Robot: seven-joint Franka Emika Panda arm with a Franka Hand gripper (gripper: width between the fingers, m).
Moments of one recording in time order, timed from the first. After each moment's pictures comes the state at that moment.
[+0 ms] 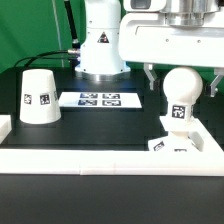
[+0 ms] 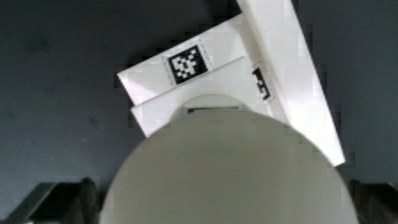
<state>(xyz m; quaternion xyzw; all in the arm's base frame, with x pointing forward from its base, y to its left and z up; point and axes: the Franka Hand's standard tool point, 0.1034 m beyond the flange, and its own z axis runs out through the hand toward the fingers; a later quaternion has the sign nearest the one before) 0.610 0.100 0.111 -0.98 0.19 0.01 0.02</state>
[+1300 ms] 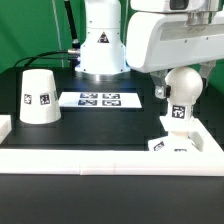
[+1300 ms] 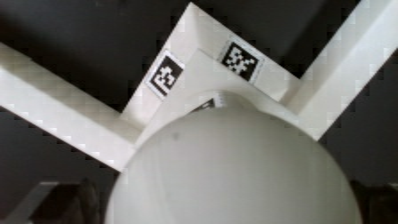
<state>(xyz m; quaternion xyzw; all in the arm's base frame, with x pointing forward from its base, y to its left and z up) 0.611 0.101 0.112 -0.96 -0.29 0.00 0.01</state>
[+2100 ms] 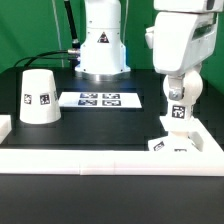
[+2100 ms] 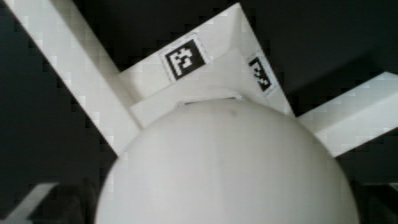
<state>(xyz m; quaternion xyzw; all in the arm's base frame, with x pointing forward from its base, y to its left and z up) 0.611 0.106 0.111 -0.86 -0.52 0.00 -0.01</state>
